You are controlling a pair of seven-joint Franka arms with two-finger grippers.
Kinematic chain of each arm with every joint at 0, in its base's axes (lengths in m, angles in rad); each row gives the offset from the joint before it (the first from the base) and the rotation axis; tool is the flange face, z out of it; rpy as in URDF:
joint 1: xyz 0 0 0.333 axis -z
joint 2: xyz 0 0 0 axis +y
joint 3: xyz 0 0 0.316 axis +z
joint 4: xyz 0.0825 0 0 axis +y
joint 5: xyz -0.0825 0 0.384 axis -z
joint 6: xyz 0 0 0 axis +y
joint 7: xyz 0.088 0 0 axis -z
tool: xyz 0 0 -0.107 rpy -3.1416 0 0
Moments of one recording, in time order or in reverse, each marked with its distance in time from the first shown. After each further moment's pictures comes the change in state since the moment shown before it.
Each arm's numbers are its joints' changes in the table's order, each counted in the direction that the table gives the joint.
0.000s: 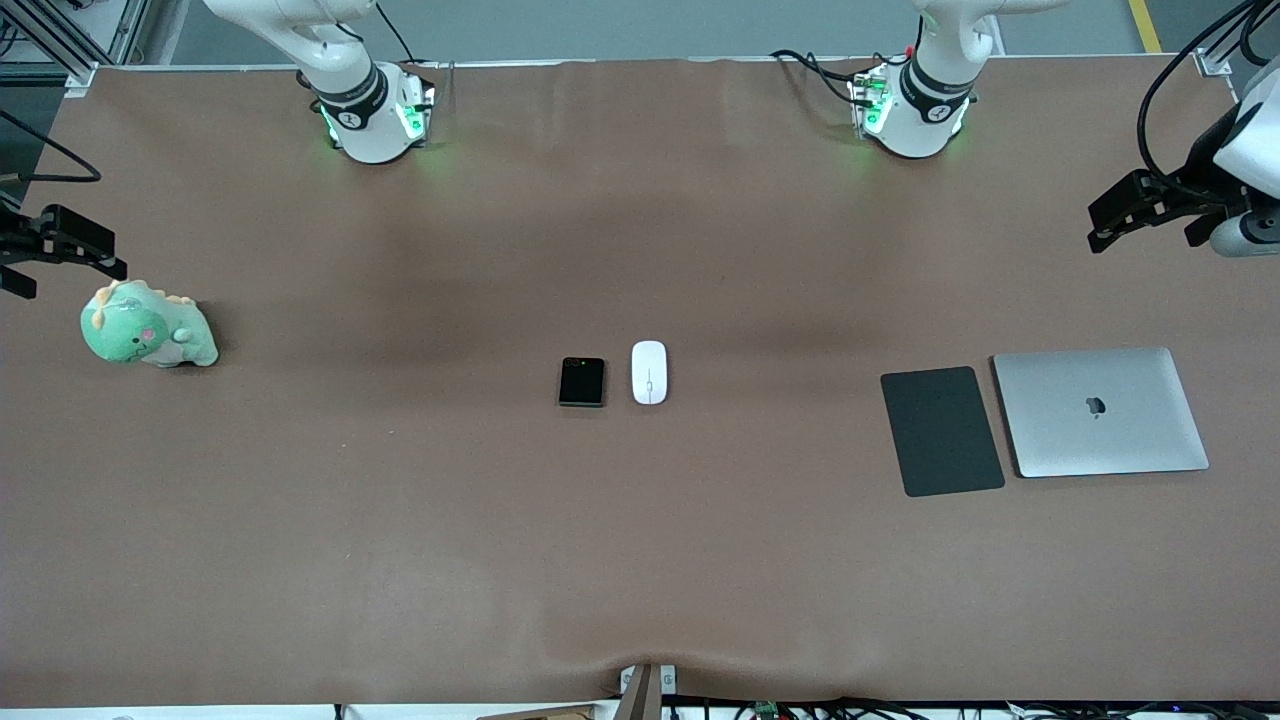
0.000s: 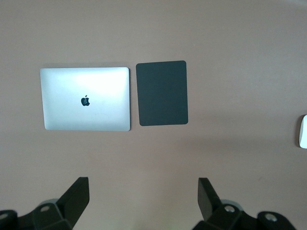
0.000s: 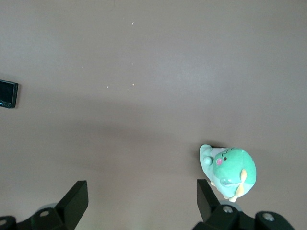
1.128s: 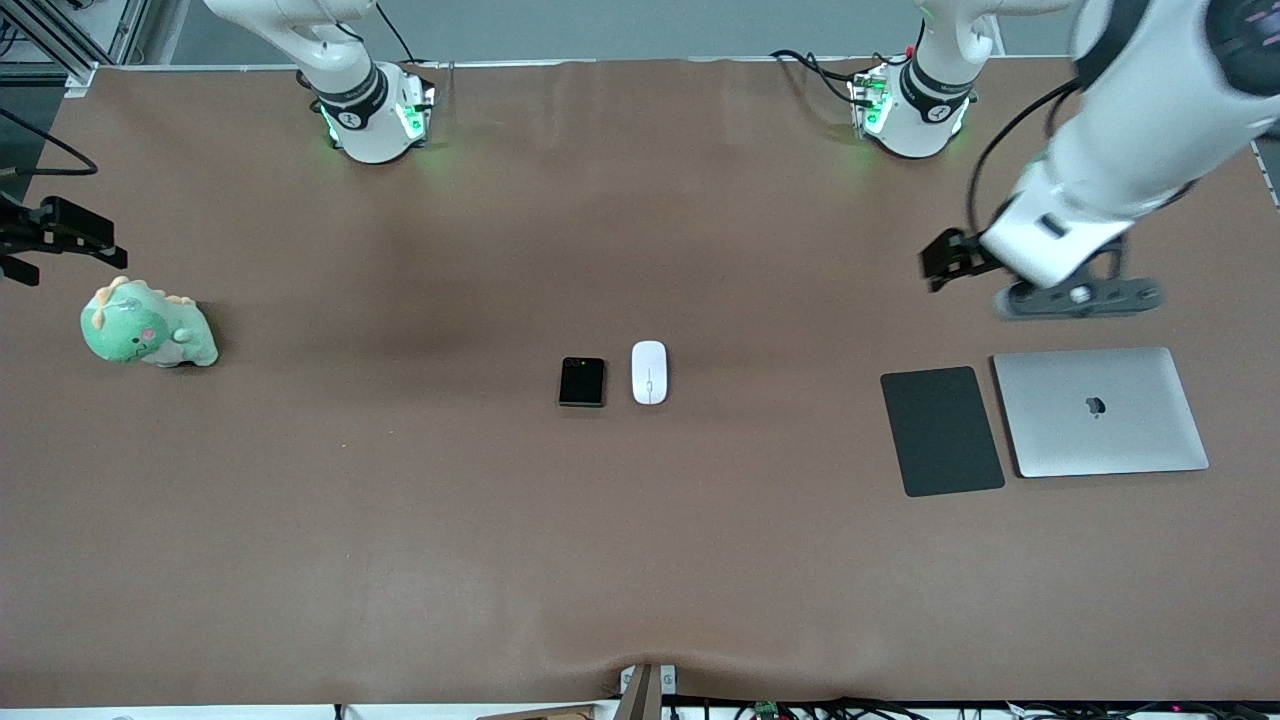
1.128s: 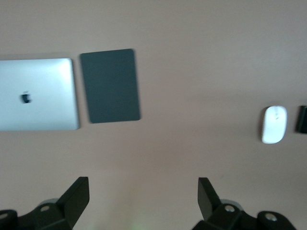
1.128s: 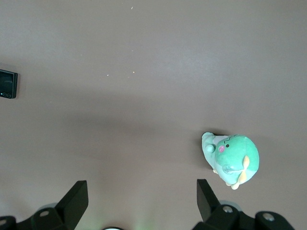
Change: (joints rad) left arm 0.108 0.189 -0.176 -0.033 0.005 -0.083 -0.264; right arm 0.004 0.000 -0.009 -0.004 0.000 0.047 0.003
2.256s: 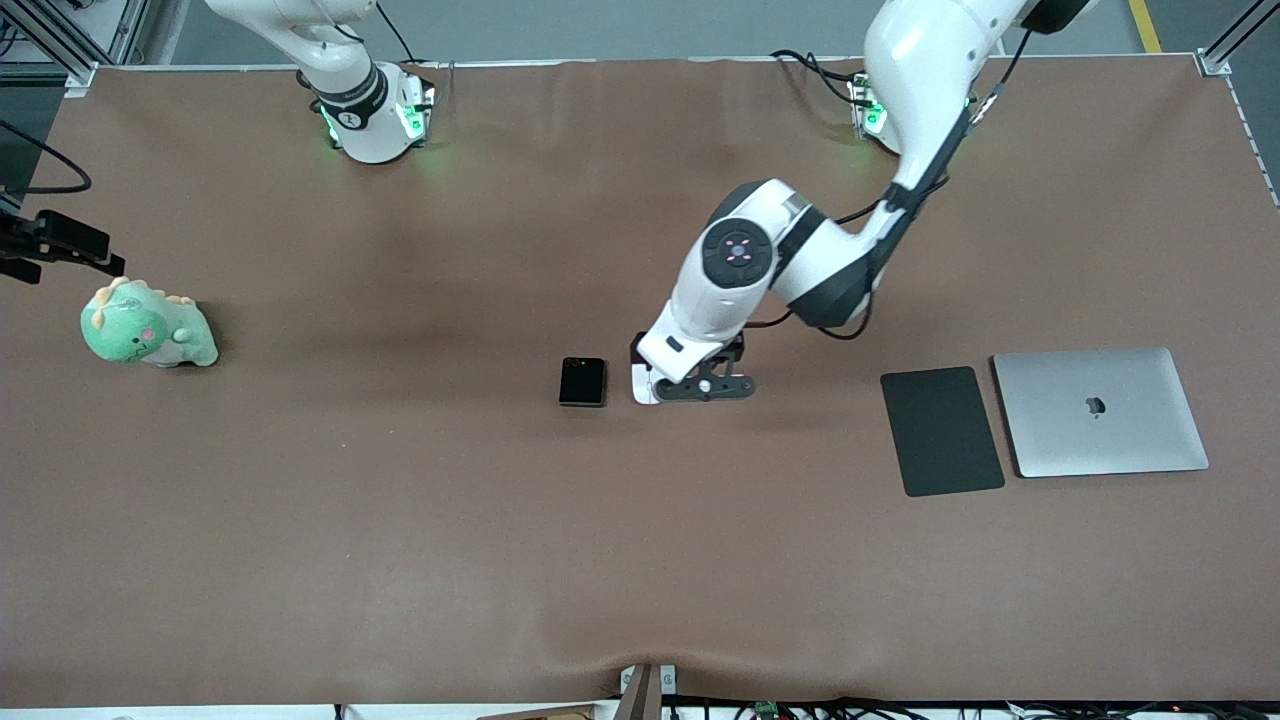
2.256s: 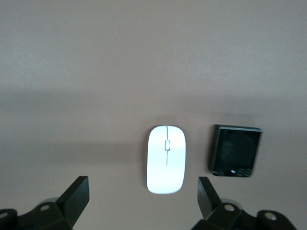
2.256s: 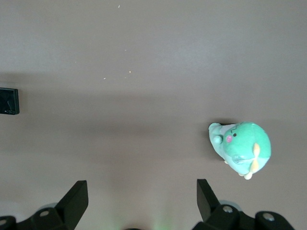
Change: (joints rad) left arm 0.418 0.512 0.019 -0.007 -0.069 -0.594 -0.437; right arm 0.037 0.025 0.013 0.003 -0.037 0.004 0.107
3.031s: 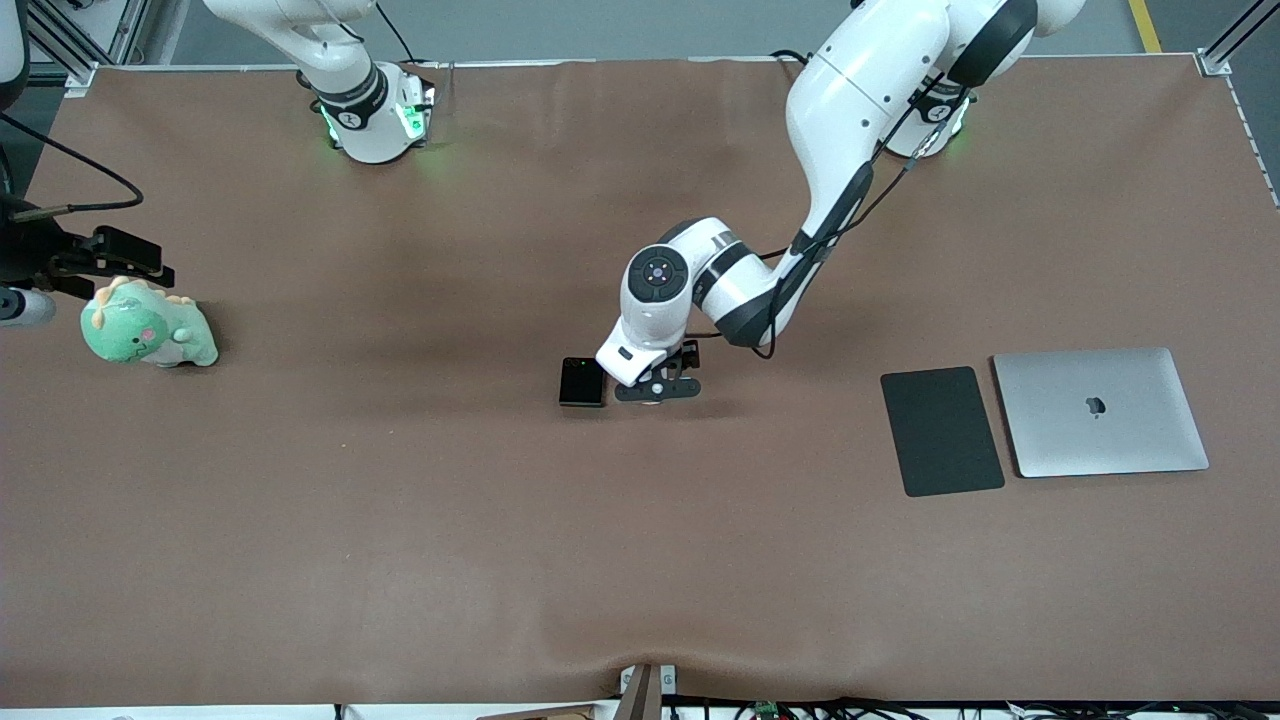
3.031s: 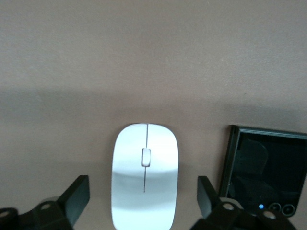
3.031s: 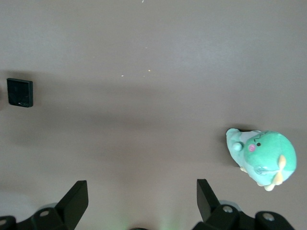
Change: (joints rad) left arm 0.148 0.189 0.085 -0.071 -0.061 -0.105 -0.127; right arm -0.056 0.027 0.009 -0.002 -0.028 0.000 0.009
